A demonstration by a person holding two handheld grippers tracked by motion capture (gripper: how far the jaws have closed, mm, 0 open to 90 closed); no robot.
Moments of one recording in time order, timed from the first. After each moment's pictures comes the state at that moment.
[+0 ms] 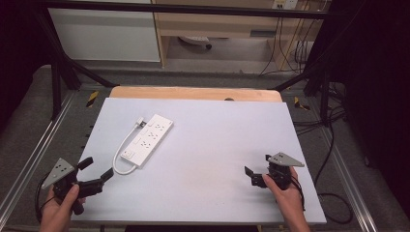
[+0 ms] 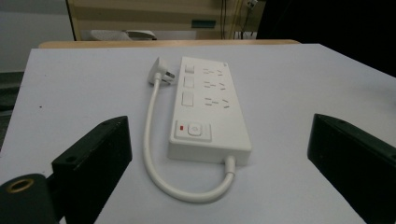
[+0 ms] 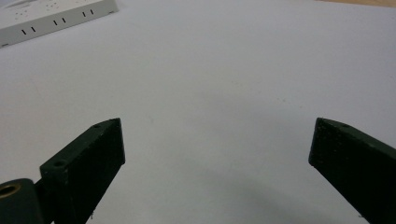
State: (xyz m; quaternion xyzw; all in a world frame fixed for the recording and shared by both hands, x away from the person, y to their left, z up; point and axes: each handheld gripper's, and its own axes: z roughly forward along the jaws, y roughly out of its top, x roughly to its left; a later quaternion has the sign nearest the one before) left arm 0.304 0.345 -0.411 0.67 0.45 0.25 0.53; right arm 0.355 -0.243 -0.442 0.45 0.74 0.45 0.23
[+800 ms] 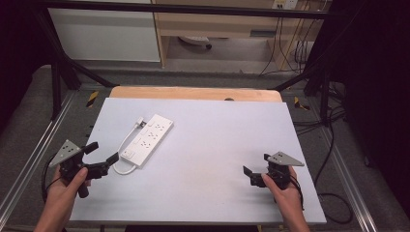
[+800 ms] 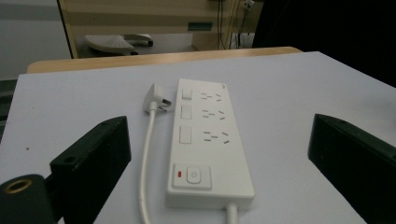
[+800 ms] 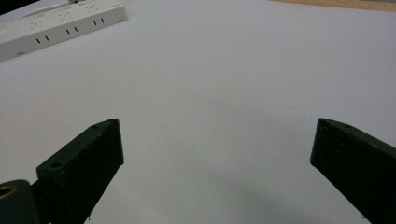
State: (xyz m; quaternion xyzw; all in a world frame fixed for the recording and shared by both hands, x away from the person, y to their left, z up) left arm 0.345 0.330 -0.383 0.68 0.44 0.25 0.53; right arm 0.355 -0.239 -0.439 0.44 0.73 0.47 0.22
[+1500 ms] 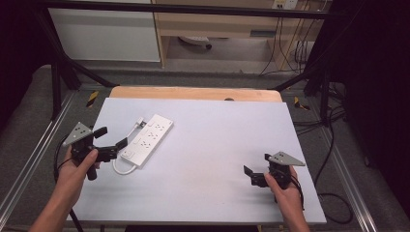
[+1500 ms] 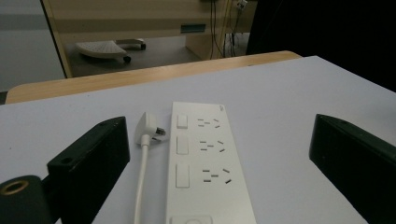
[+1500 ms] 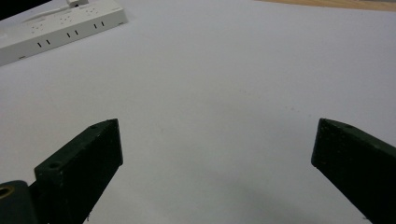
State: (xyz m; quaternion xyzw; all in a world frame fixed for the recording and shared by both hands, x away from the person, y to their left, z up) left arm 0.388 0.311 -0.366 0.70 0.42 0.24 0.53; right arm 0.355 -0.242 -0.439 0.44 0.73 0.47 0.21
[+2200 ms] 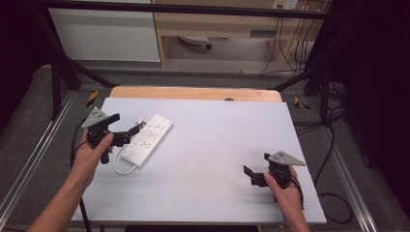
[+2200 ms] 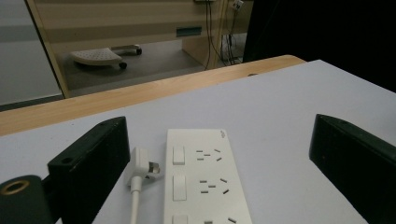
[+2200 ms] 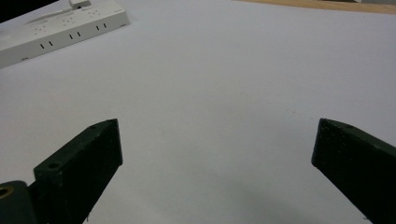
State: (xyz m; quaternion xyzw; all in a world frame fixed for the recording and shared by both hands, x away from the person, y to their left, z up) left arm 0.433 0.285 -0.360 0.71 0.41 0.25 0.53; right arm 0.356 -0.241 -0.438 0.44 0.73 0.48 0.21
